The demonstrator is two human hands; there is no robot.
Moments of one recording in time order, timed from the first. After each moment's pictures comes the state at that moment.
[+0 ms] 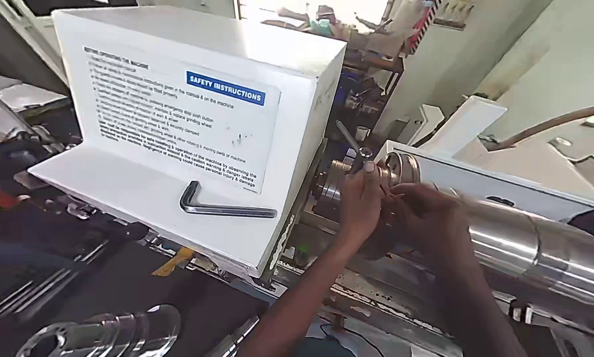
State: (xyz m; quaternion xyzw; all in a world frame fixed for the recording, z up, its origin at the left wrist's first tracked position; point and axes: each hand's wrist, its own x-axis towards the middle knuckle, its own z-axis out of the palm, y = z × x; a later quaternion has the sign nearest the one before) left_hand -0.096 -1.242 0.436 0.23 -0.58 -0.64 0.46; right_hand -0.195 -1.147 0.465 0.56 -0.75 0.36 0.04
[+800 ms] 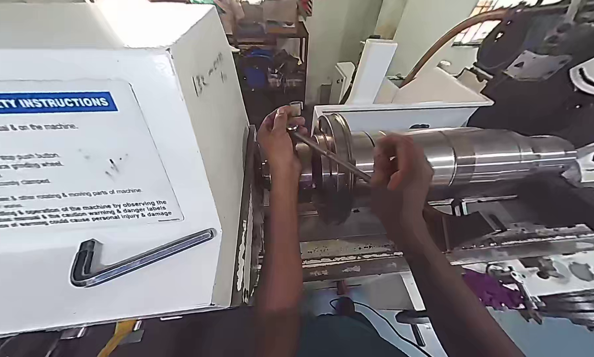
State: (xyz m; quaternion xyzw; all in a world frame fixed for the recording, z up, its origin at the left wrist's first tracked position) left_hand -0.146 -1.322 0.449 0.17 -0.38 -0.76 0.50; right_hand -0.164 -1.116 0.447 0.37 -0.83 0.35 0.23
